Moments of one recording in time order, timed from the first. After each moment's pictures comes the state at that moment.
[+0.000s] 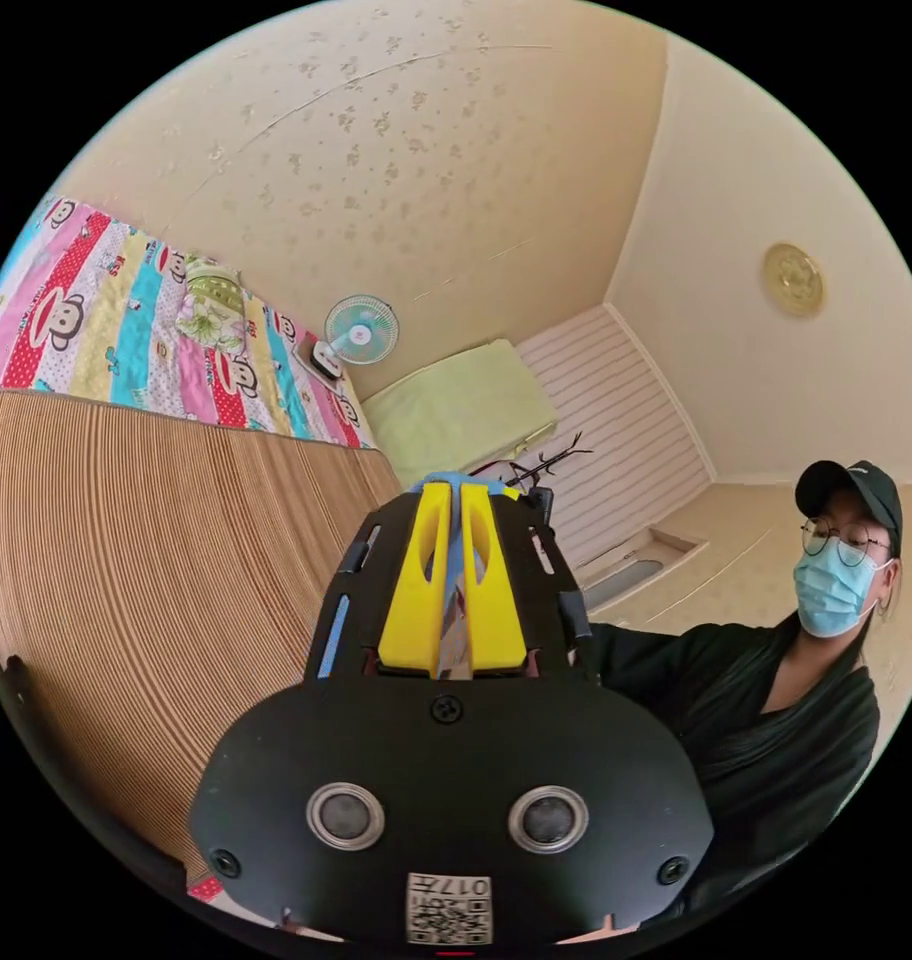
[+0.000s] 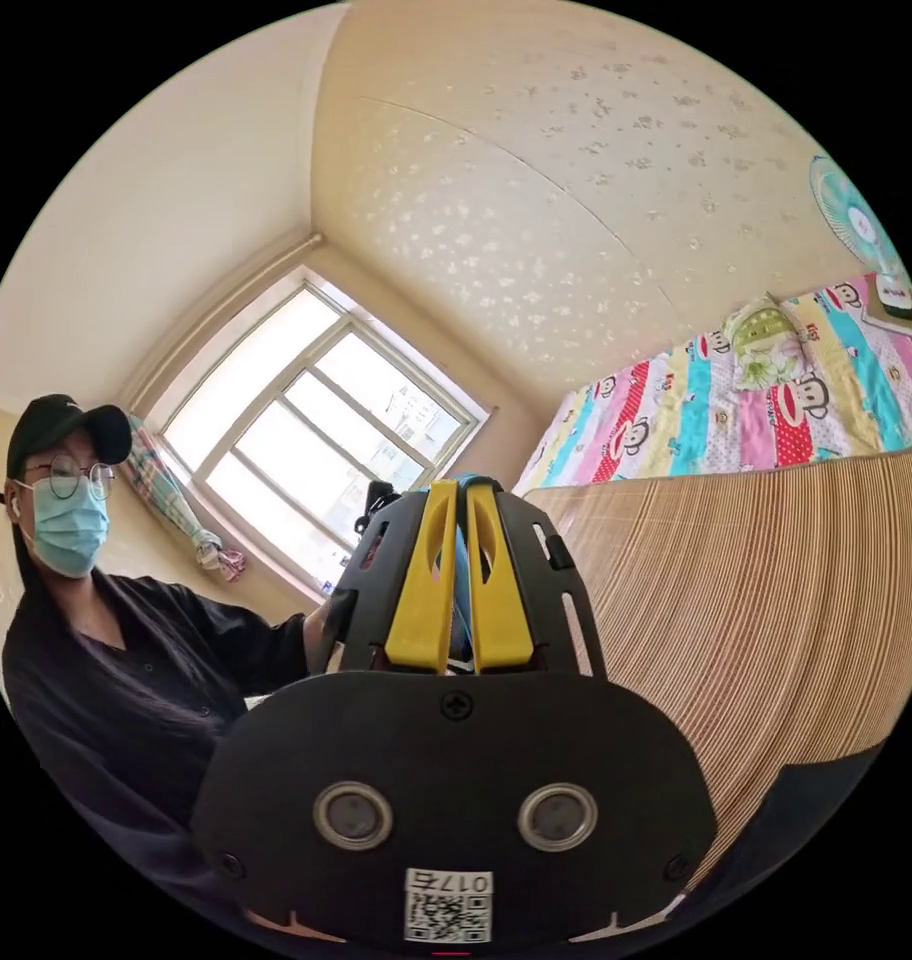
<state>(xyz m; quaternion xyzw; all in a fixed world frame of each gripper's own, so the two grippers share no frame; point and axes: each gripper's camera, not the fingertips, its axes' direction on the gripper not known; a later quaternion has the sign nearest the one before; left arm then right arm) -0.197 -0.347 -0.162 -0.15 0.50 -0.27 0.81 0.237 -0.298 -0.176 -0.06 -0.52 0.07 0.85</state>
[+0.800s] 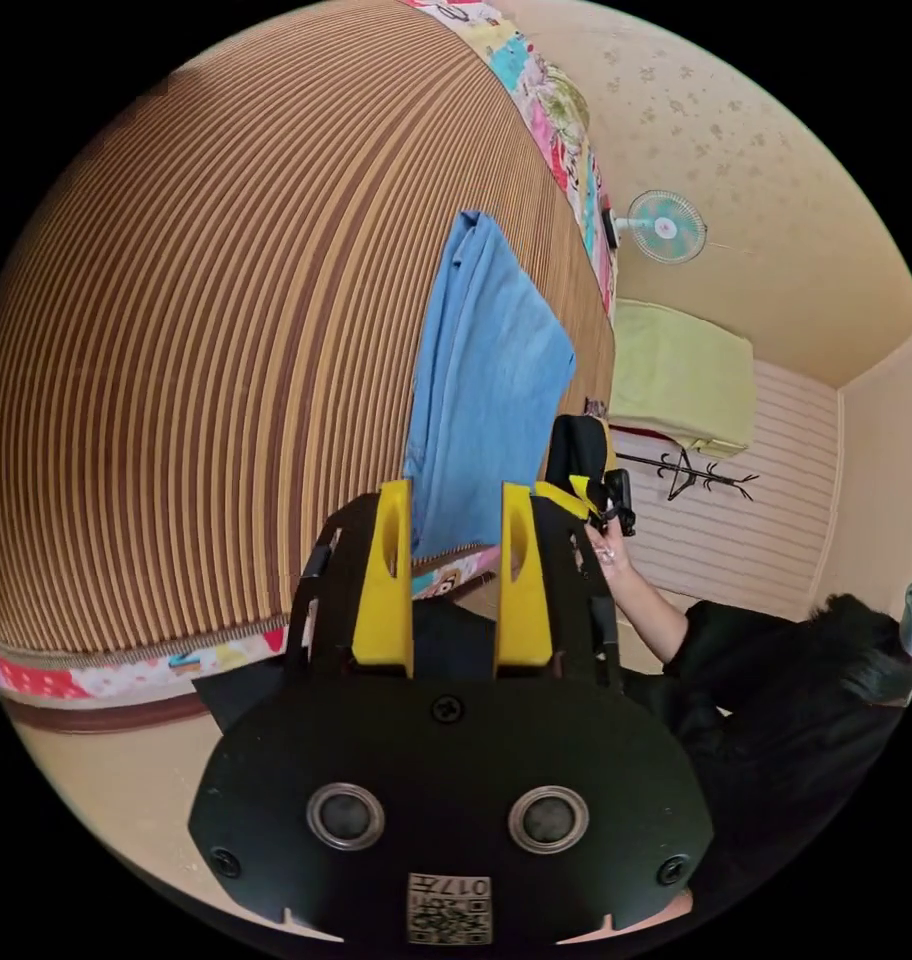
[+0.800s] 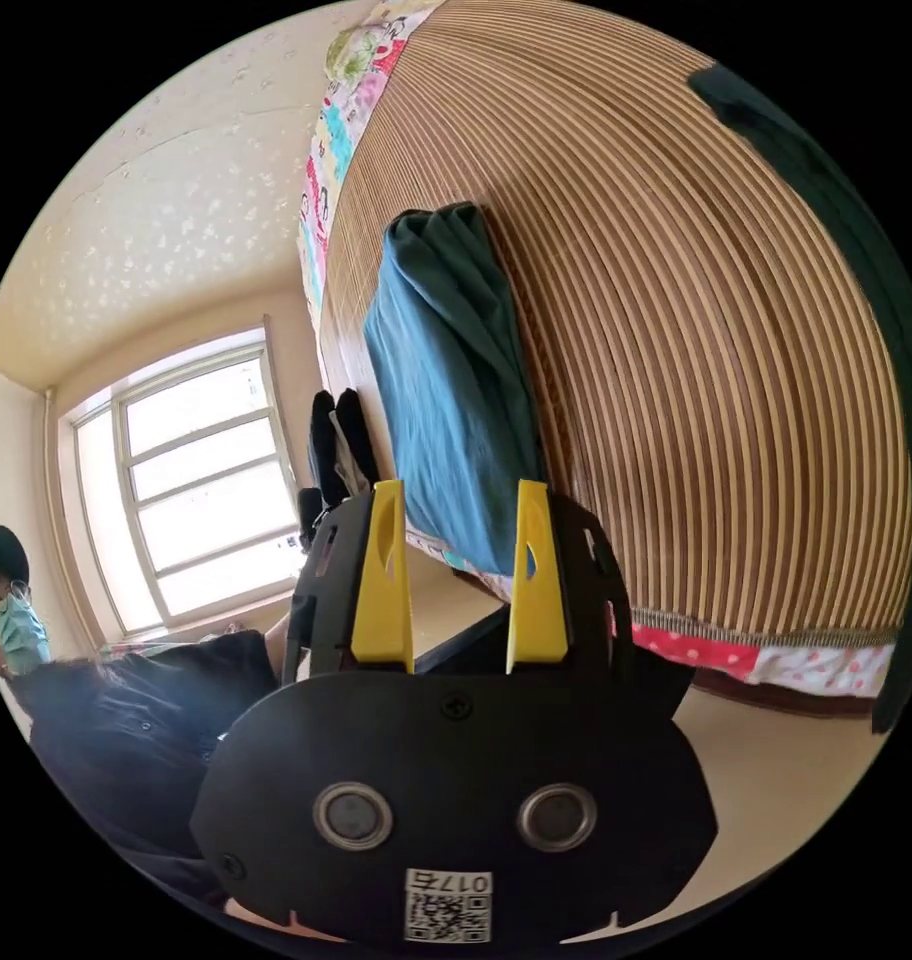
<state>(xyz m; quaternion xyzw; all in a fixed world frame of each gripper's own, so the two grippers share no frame) -0.136 -0.004 -0.020 -0.44 0.34 -0.41 0.72 0.254 -0.020 0.112 -0.42 -0.42 0.30 0.75</state>
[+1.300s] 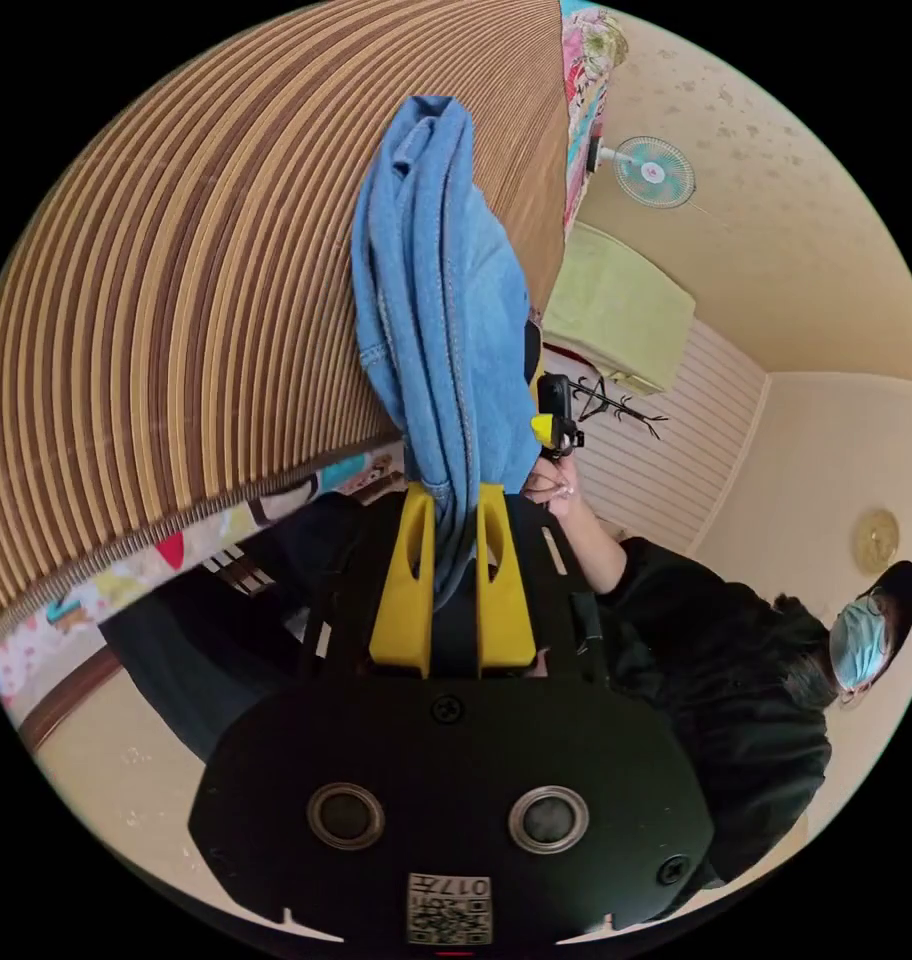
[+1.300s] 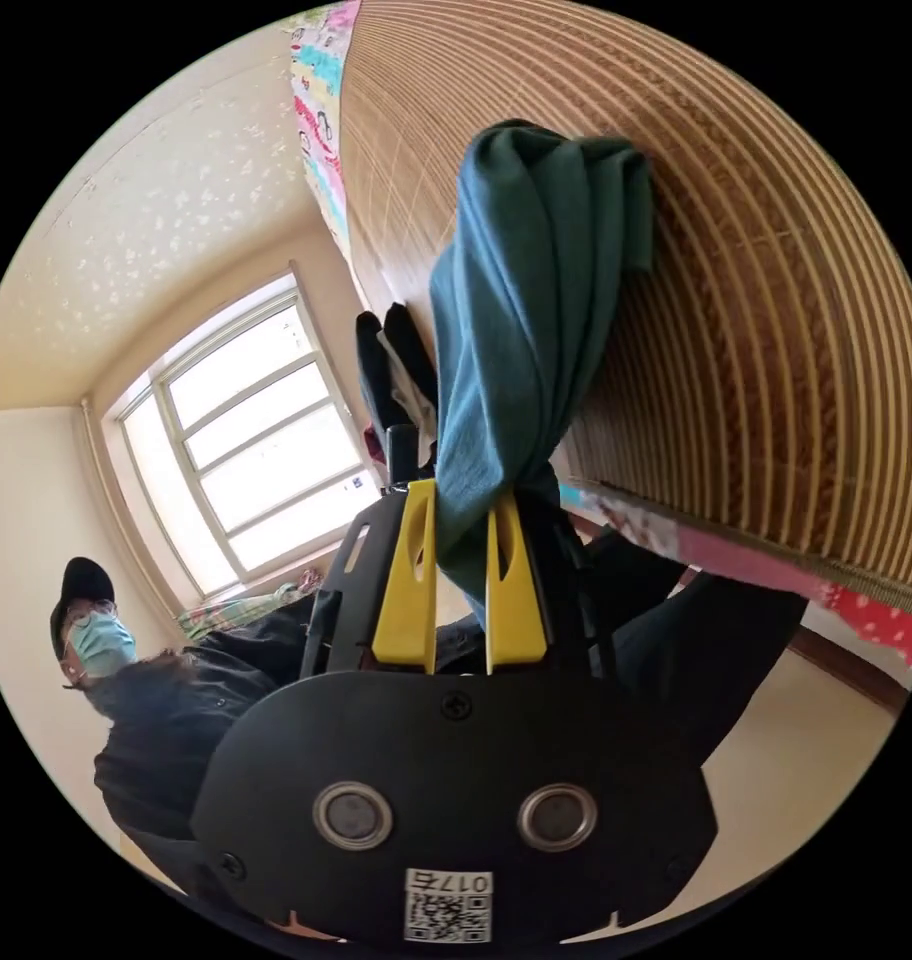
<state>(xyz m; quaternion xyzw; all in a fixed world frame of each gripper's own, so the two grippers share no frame) -0.139 0.027 -0.025 -0.47 0.51 -0.45 0.56 0.178 -0.001 0.085 -0.47 -0.54 0.31 0.63</state>
